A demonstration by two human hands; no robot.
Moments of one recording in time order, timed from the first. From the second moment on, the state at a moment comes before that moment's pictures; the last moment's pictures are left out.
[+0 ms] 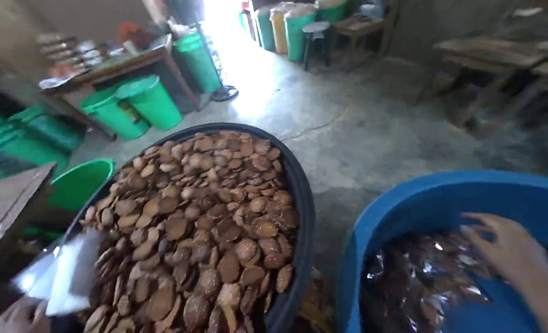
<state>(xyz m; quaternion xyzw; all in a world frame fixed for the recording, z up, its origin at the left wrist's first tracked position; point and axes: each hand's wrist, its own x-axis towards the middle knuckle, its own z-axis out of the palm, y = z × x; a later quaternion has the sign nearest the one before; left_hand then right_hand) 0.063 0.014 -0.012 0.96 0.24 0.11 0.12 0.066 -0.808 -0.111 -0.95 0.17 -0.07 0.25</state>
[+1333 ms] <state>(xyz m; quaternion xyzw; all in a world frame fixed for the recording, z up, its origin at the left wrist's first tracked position) 0.036 -0.044 0.000 0.70 0.01 0.29 0.65 0.136 -0.490 -0.022 -0.90 -0.20 -0.19 0.34</state>
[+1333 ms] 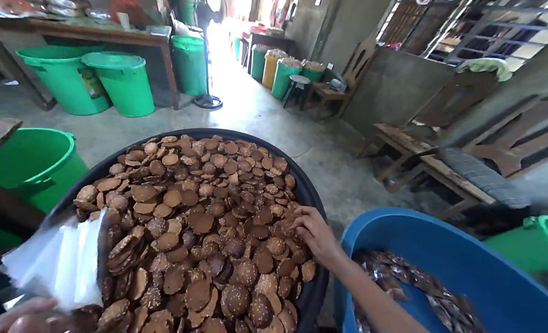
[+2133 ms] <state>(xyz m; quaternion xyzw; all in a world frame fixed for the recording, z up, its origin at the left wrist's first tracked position) 0.154 -0.190 0.033 0.95 -0.22 0.12 0.17 0.213 -0.422 0.021 -0.96 -0.14 0.19 0.12</state>
